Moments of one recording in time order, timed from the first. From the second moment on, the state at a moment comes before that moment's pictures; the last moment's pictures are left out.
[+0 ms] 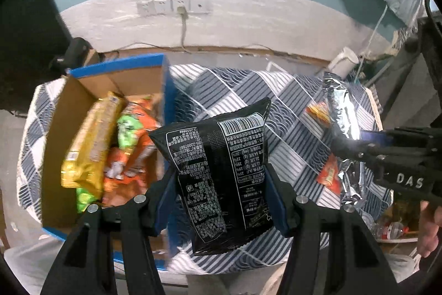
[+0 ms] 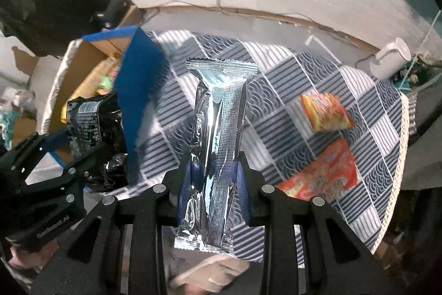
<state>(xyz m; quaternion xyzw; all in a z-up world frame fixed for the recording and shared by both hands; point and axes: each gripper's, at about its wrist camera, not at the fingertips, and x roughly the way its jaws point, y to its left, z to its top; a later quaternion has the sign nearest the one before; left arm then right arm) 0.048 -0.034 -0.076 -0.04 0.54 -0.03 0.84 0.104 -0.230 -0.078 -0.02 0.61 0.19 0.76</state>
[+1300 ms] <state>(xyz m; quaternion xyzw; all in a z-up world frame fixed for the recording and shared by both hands) 0.034 0.158 -0.118 -0.12 0.57 0.09 0.81 0.109 -0.007 -0.103 -0.07 0.64 0.31 0.70</state>
